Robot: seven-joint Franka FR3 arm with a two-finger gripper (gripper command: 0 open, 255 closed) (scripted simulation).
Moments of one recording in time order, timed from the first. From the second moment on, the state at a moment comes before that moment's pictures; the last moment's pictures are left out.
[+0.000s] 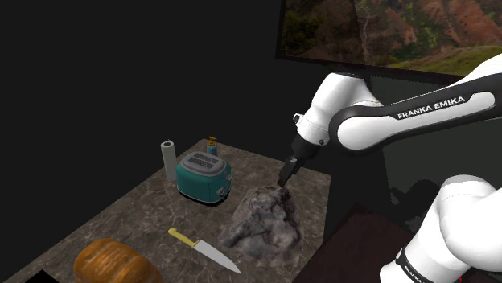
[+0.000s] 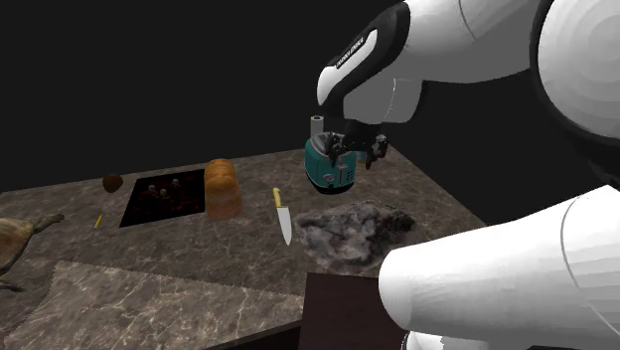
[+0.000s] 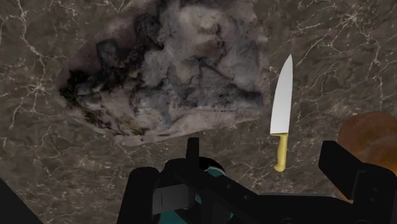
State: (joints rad) arm 0.13 -0.55 0.21 -2.71 0.27 2.41 -0.03
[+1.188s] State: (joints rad) arm 0.36 0.25 0.11 -2.50 -0.21 3.17 0.44
